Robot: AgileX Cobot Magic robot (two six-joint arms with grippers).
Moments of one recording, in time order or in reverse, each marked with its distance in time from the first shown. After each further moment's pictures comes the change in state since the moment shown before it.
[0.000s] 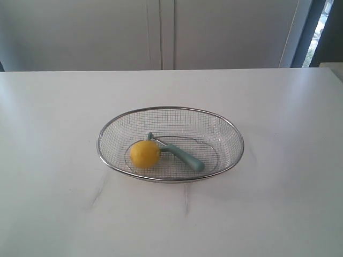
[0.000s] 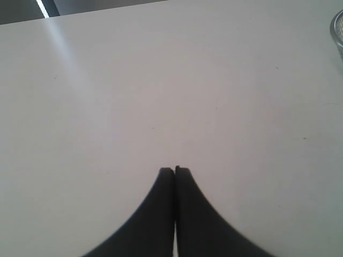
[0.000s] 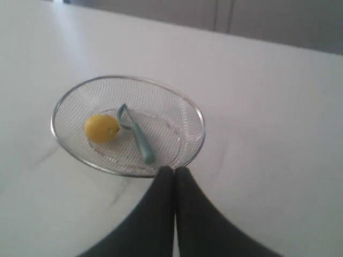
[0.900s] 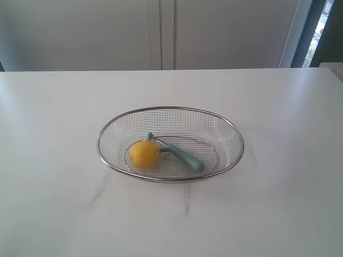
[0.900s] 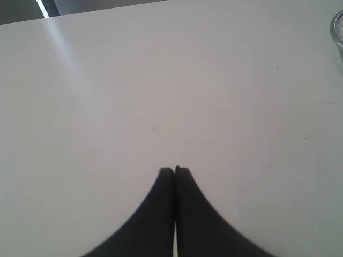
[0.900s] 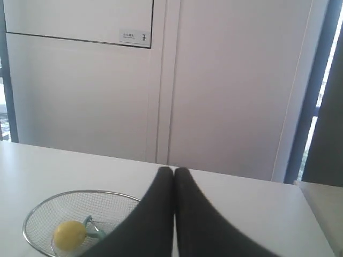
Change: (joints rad) left arm 0.000 0.000 0.000 0.000 0.000 0.000; right arm -0.233 -0.632 0.067 0.066 -0.019 0.022
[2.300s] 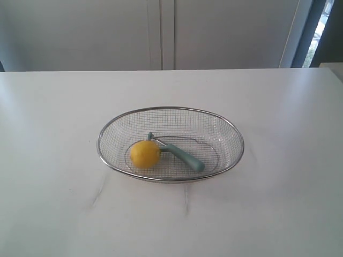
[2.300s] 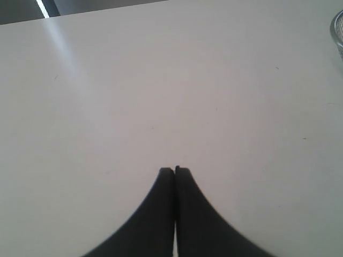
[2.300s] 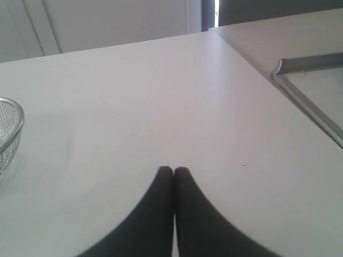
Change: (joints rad) left arm 0.000 -0.001 0.000 0.000 0.000 0.000; right arm -0.005 -0.022 0.969 -0.401 -0.675 0.325
